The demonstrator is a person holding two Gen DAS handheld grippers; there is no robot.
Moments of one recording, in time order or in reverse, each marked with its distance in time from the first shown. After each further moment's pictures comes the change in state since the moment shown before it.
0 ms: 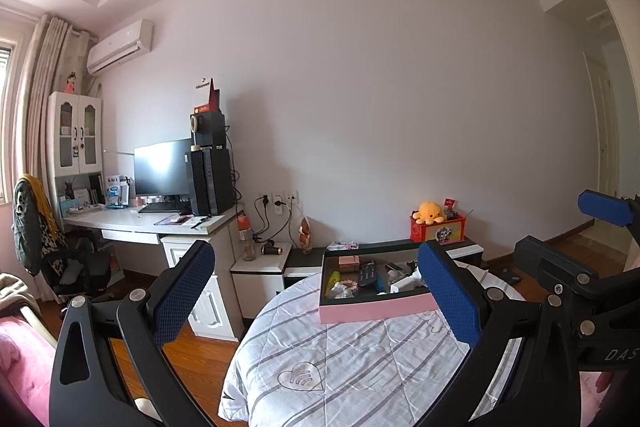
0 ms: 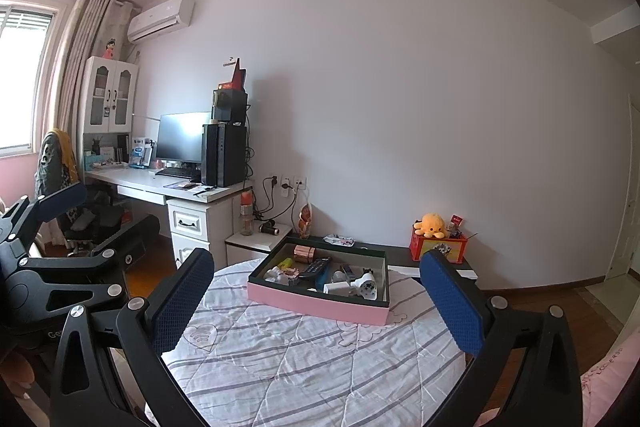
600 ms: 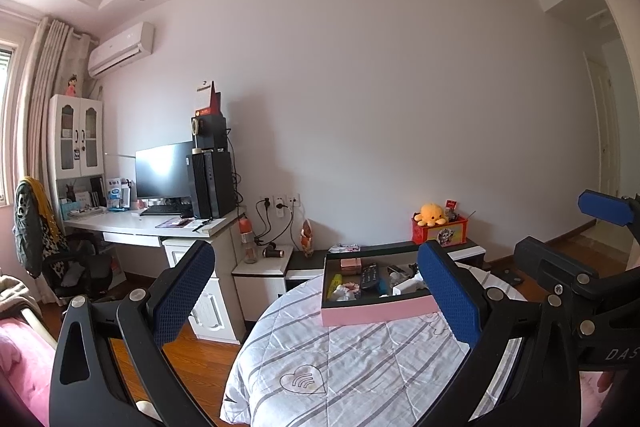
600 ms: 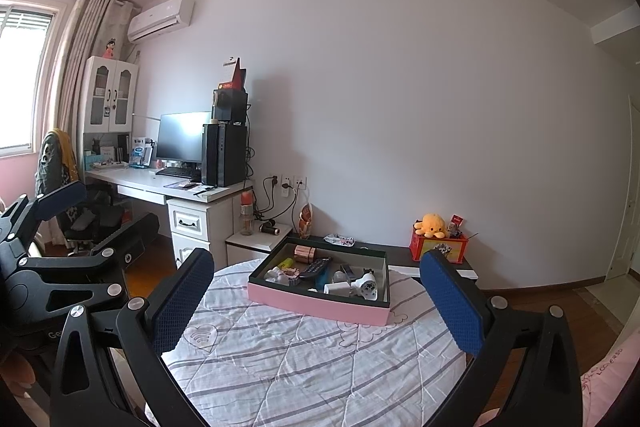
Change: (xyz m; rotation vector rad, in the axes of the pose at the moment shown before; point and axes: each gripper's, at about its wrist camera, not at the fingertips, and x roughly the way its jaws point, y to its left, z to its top) left arm 0.000 0.002 0.002 0.001 -0.006 0.001; right arm 0.001 0.000 0.000 0.001 0.001 0.001
